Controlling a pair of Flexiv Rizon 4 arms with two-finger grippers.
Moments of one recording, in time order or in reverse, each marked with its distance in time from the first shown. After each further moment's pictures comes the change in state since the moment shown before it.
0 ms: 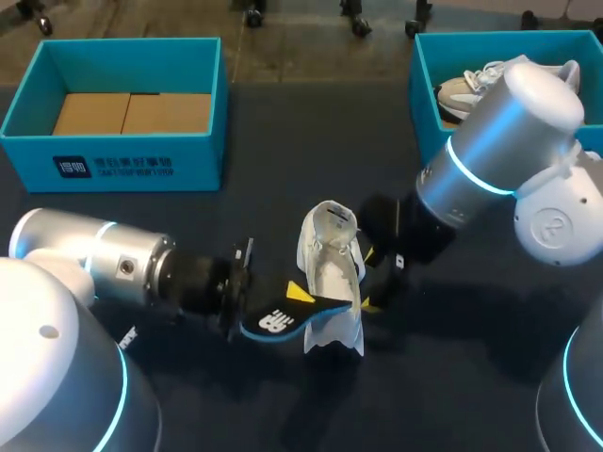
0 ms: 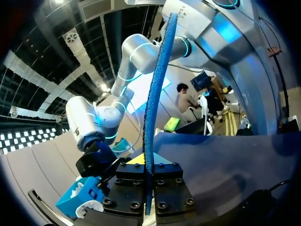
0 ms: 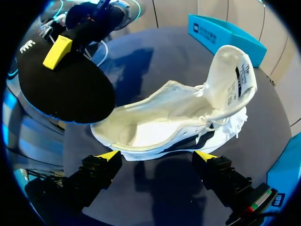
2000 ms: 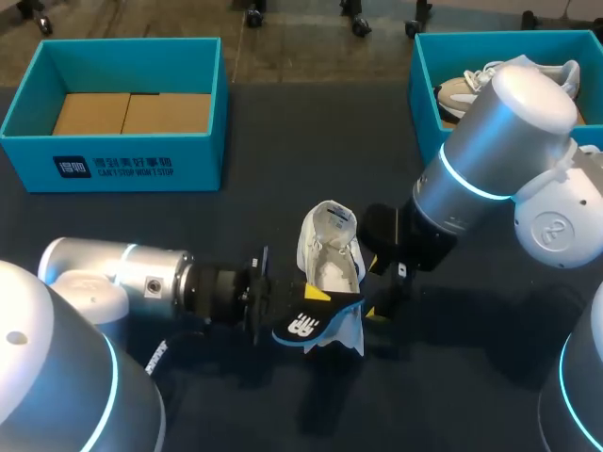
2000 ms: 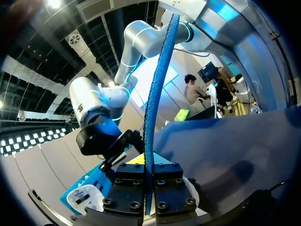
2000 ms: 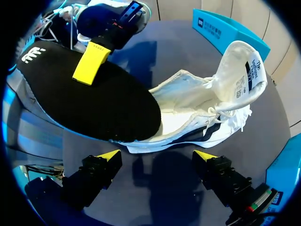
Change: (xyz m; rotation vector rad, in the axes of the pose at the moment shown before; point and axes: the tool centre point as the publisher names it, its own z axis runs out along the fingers) left arm -0.005 0.059 0.015 -0.050 -0.102 0.037; right arm 0.009 -0.010 -0.001 0.063 -0.005 -0.023
